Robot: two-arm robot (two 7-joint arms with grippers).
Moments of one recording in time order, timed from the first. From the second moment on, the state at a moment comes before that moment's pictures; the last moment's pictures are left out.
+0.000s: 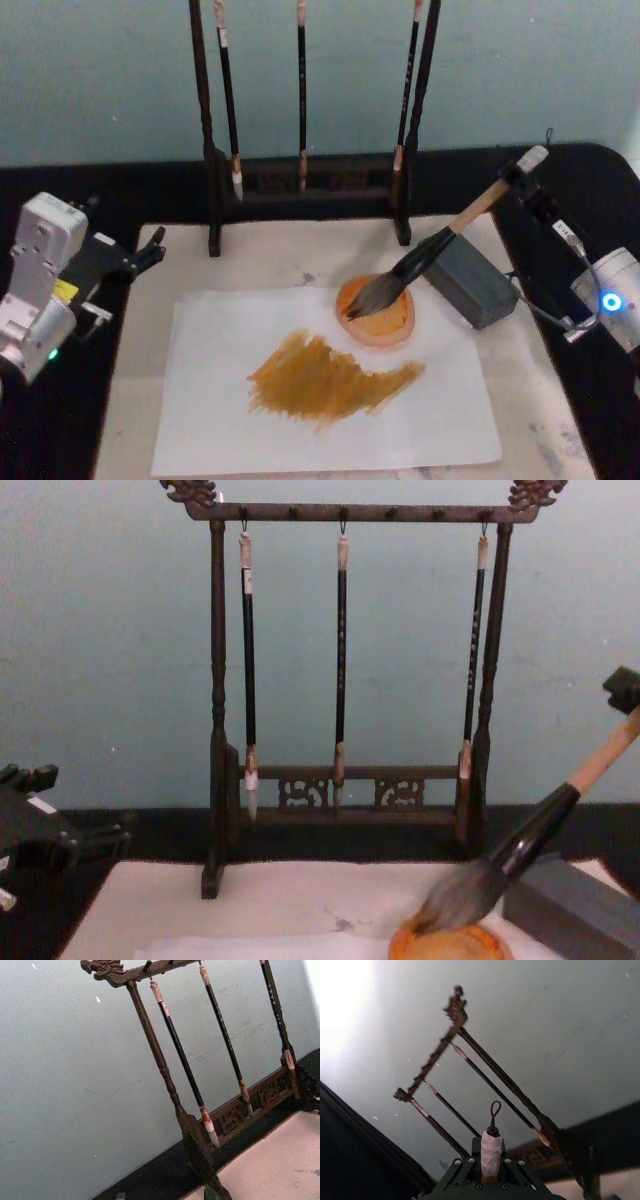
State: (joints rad) left arm -0.20 0.60 0.45 -1.41 -0.25 -0.12 0.03; right arm 0.13 0.35 -0.15 -1.48 1.16 0.15 0.44
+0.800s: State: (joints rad) left arm -0.20 0.60 0.45 -1.41 -0.25 -0.12 0.03; right arm 0.32 0.33 -0.23 -1.19 1.24 0.19 0.42
